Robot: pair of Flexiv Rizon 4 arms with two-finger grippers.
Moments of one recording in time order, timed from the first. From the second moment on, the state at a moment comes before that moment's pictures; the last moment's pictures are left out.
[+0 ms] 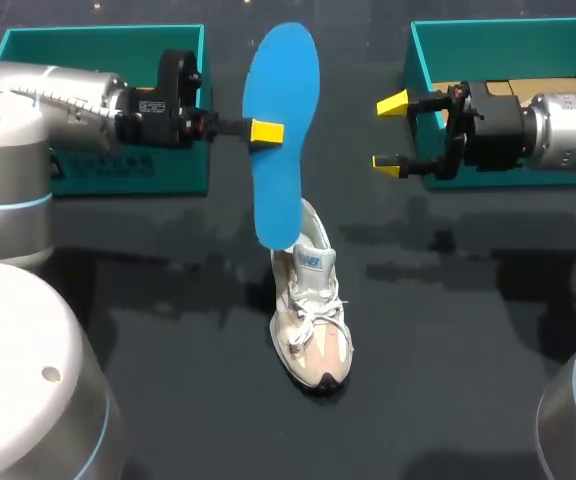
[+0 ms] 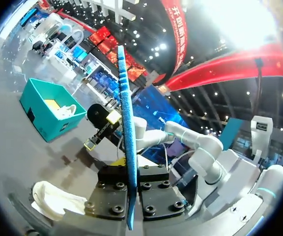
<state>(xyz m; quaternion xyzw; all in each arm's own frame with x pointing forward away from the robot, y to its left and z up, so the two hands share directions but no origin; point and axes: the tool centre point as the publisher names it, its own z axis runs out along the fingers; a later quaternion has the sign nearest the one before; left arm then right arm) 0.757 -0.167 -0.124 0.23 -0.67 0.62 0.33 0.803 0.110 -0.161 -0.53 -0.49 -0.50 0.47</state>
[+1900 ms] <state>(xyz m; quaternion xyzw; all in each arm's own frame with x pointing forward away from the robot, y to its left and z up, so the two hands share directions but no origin) 0.759 -0.182 -0.180 0.48 -0.53 0.51 0.48 0.802 0.100 -0.144 -0.55 -0.56 -0.46 0.43</state>
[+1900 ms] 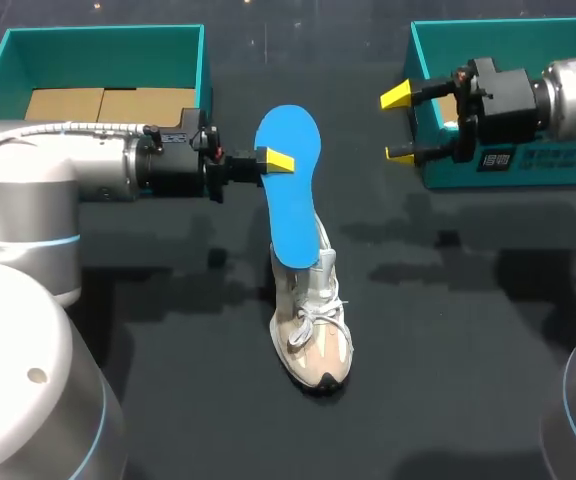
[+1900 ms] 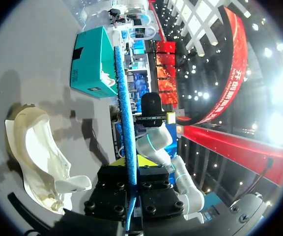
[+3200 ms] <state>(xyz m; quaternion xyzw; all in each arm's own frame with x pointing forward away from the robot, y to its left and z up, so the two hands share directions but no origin) 0.759 -0.182 -0.180 0.48 -0.53 0.51 0.48 0.782 0.151 -0.075 -0.69 -0.66 -0.17 0.25</state>
